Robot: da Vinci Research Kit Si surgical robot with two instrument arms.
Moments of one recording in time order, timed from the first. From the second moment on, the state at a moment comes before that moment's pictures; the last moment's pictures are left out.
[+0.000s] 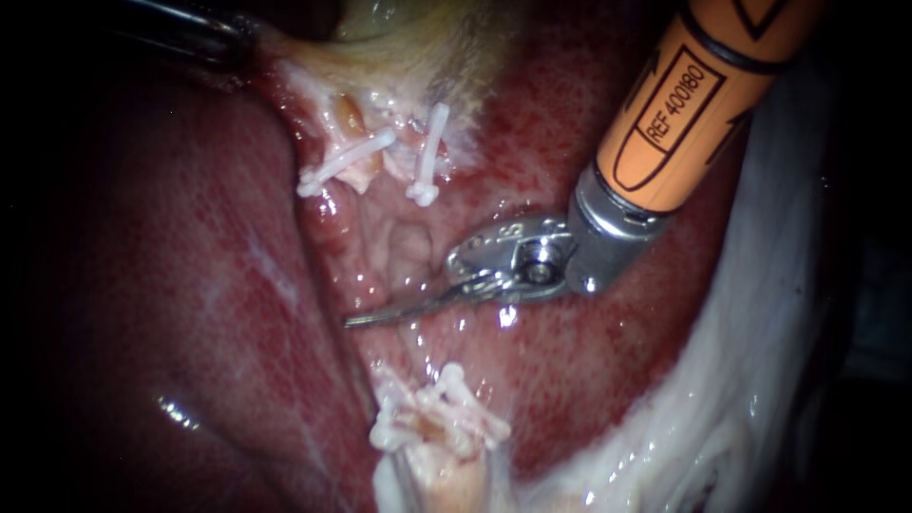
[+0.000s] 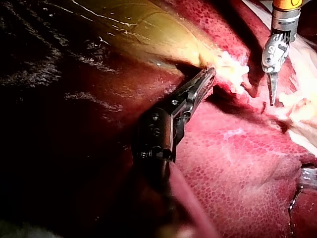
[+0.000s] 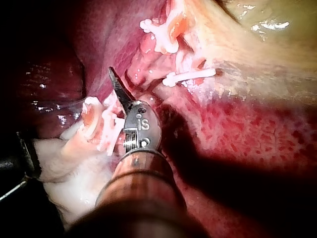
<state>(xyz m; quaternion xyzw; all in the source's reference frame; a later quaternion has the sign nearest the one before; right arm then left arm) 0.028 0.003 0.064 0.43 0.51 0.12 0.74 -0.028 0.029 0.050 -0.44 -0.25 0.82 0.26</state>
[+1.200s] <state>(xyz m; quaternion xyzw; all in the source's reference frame) 0.018 0.001 0.062 0.17 0.50 0.11 0.84 -0.027 0.029 0.050 -0.44 -0.25 0.82 0.26</state>
